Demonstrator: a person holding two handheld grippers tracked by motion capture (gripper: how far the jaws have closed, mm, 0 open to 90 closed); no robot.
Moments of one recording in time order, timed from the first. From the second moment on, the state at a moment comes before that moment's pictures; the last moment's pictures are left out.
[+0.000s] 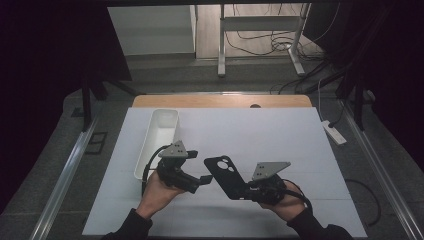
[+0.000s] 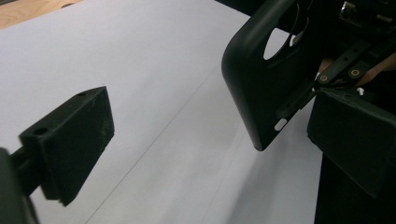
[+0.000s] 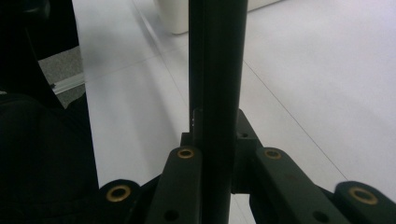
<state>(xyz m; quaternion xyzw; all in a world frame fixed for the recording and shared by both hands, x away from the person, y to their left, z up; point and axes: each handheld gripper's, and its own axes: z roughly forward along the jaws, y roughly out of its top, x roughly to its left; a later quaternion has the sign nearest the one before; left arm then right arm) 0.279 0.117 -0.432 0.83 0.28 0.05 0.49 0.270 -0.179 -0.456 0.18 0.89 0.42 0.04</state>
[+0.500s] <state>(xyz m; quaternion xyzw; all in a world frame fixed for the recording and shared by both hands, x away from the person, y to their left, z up) 0.278 0.118 -0.434 0.82 0.26 0.02 0.50 0.268 -0.178 -0.456 0.18 0.88 0.43 0.04</state>
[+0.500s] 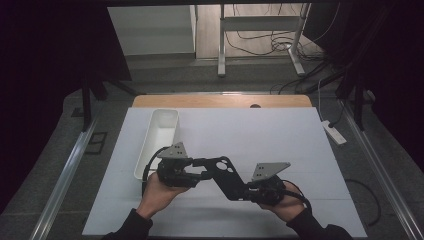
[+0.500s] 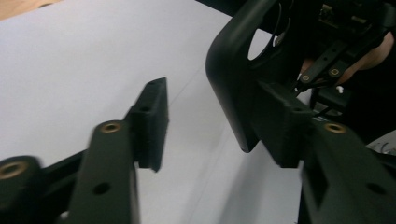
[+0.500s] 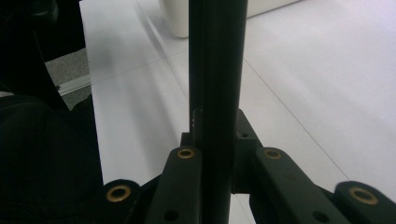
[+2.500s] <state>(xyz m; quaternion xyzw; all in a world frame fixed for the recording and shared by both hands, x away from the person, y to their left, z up) 0.288 0.140 -0.419 0.83 0.28 0.01 0.48 0.272 -0.188 -0.462 0.24 0.90 0.36 0.07</state>
